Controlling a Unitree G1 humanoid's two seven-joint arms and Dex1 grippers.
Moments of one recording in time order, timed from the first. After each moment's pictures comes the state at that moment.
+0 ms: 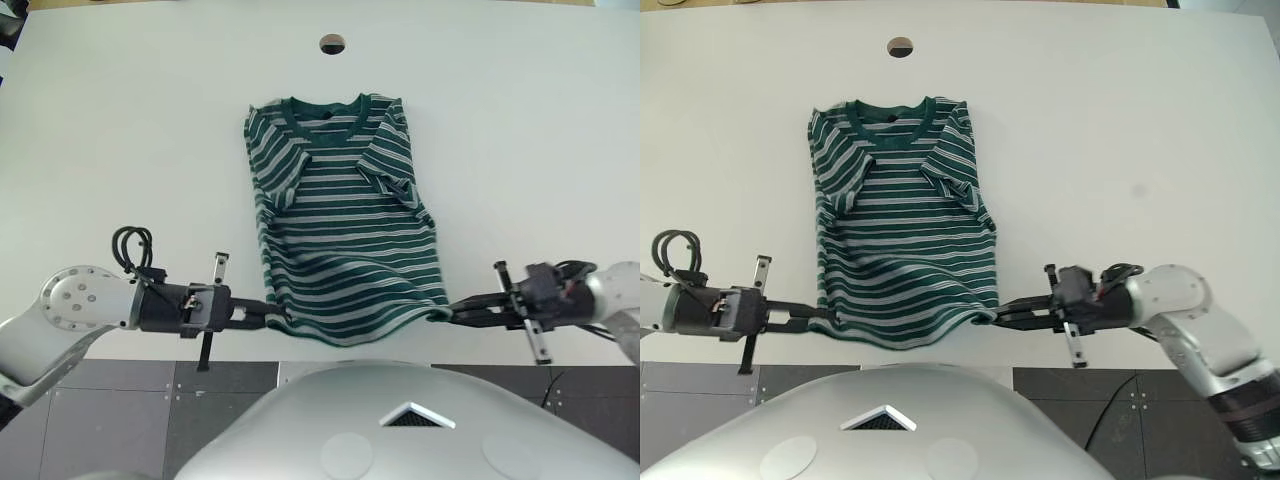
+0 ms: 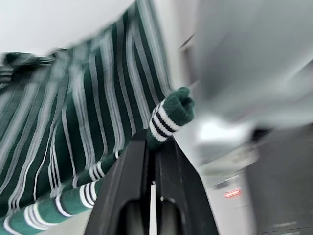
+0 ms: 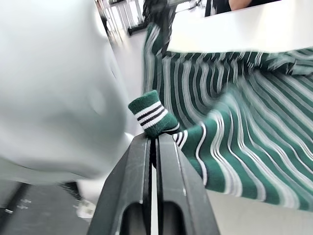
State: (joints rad) left arm 0.46 1.50 -0.27 -0.52 -0.86 -0.23 -1.08; right arm 0.30 -1.16 0.22 -0.40 0.93 0.04 1.29
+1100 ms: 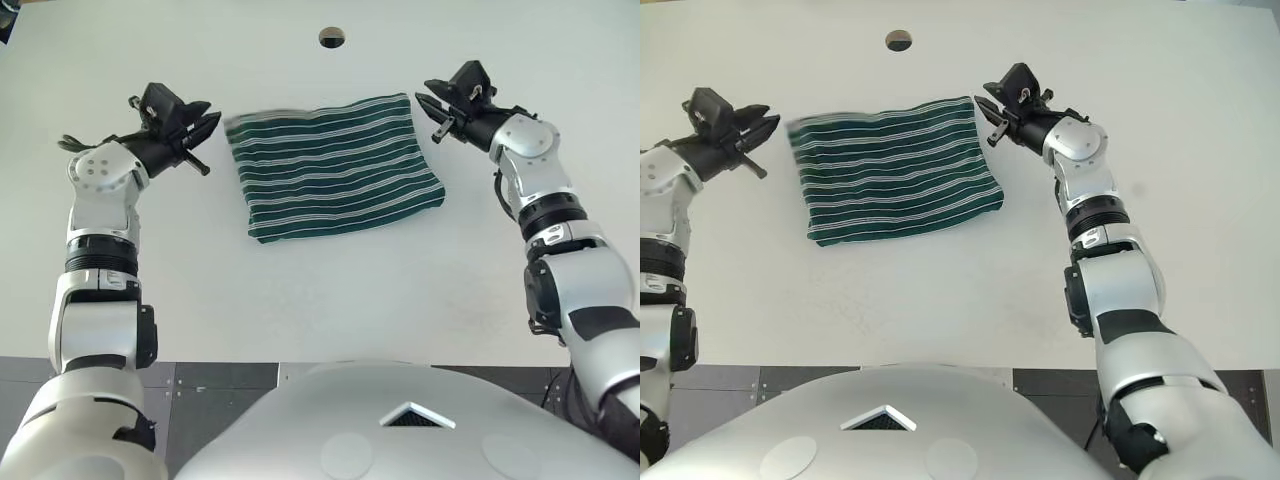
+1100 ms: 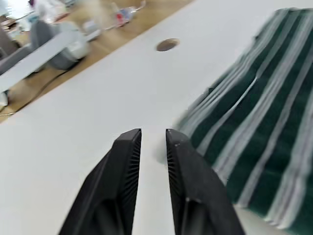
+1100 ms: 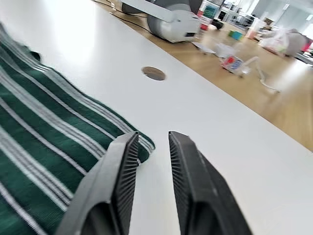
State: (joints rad) left arm -0.47 0.65 -0.04 0.83 -0.17 -0.23 -0.71; right arm -0.74 -0.28 0.17 1.11 0.00 -0.39 0.59
